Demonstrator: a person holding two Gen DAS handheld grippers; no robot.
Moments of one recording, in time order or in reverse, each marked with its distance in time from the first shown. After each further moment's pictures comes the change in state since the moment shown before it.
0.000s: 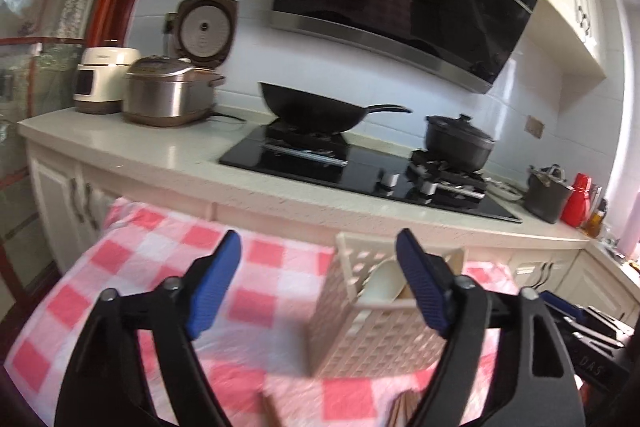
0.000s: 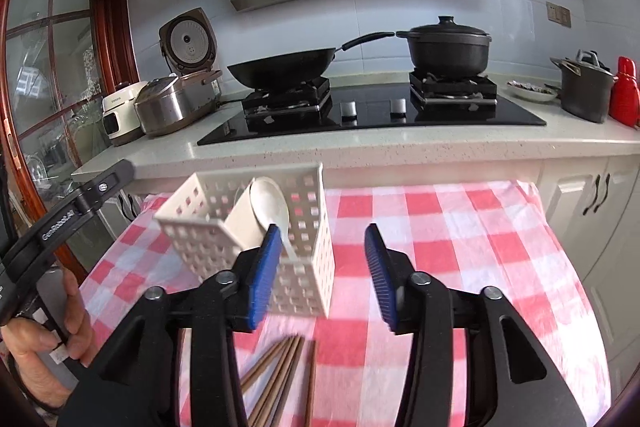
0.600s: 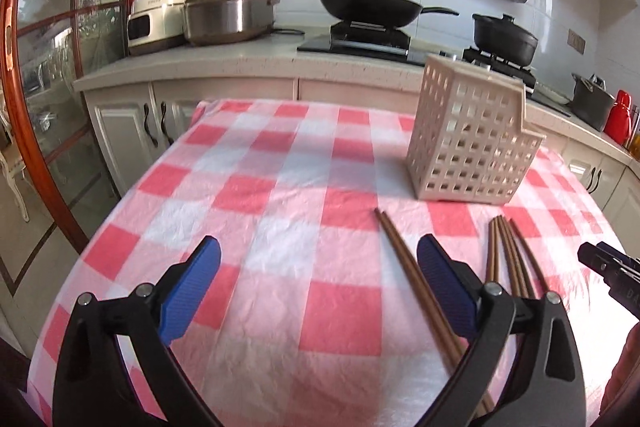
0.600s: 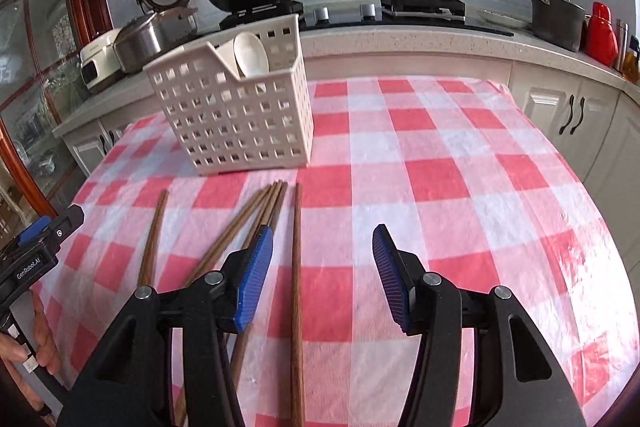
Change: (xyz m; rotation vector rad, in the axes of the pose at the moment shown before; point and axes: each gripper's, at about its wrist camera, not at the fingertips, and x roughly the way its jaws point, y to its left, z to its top) left arm -0.067 0.061 -0.105 0.084 0.286 0.193; right arm -0.018 0.004 -0.107 0.035 0.210 -0.091
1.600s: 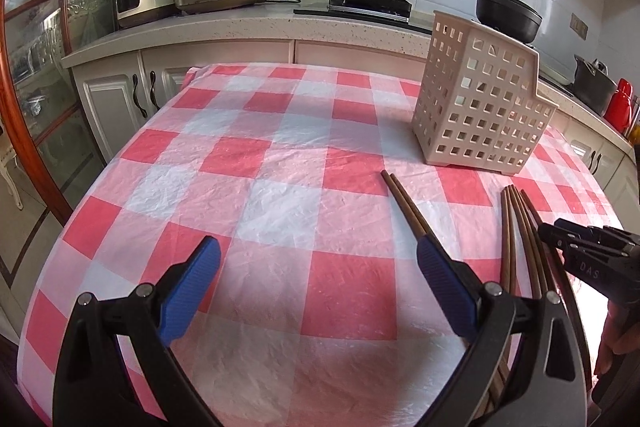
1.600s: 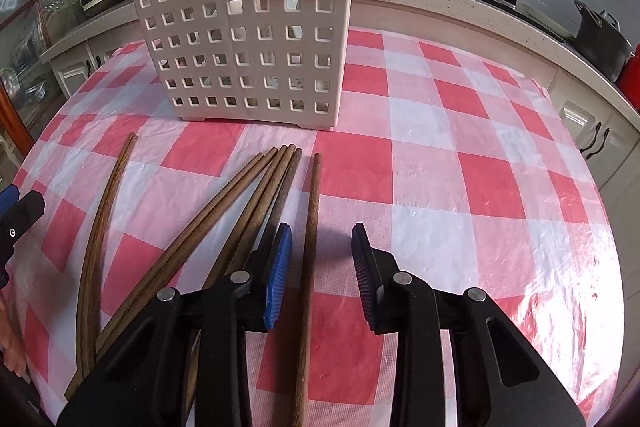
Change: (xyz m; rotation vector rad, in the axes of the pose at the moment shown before) left arm 0.027 -0.002 -0.009 -0.002 0.104 -0.034; right arm 0.075 0.029 0.011 -0.181 0.186 -0.042
